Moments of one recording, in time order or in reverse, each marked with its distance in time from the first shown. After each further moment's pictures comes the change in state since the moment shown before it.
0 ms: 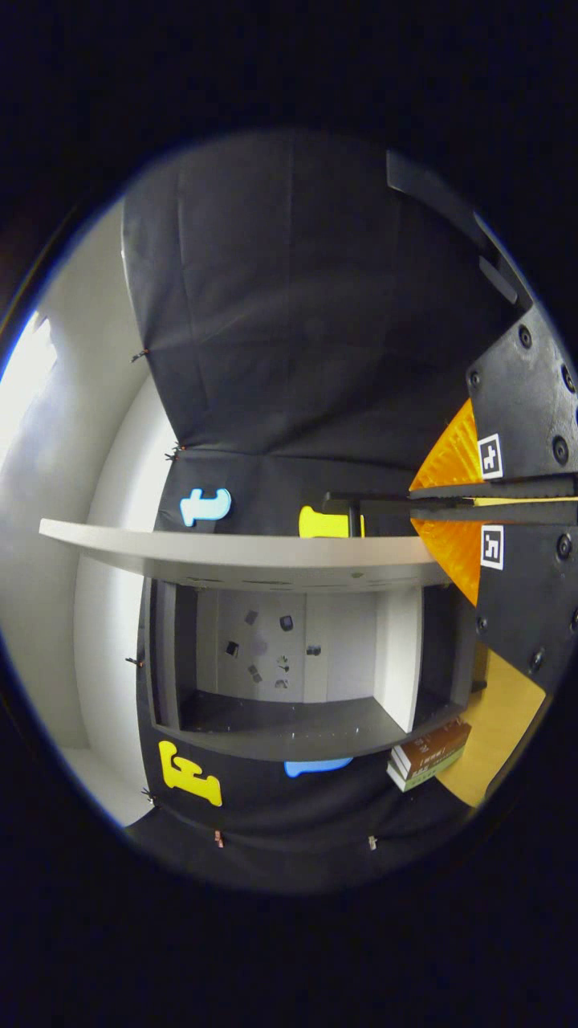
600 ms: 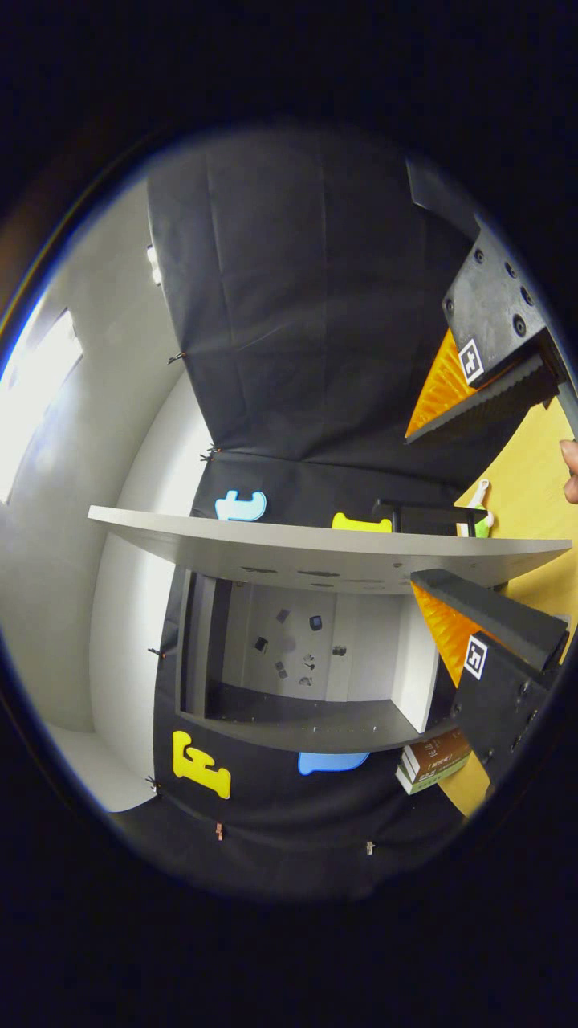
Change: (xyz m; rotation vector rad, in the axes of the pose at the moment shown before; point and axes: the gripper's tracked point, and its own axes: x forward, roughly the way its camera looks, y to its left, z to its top) arm -0.028 0.004 0.036 -0.025 -0.098 0.021
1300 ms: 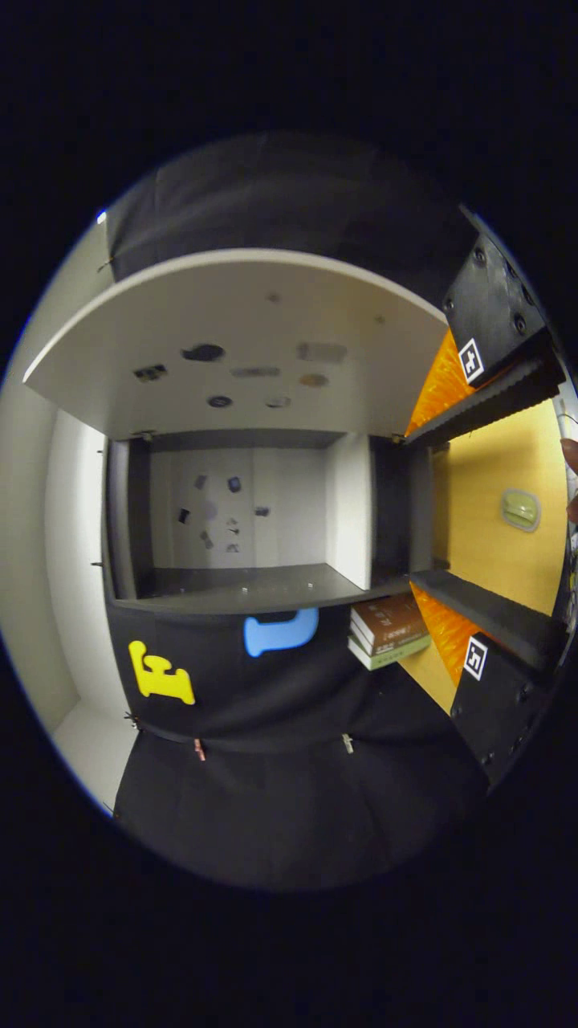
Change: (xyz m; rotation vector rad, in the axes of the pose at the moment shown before) arm -0.056 0.194 -0.132 0.125 0.424 0.410
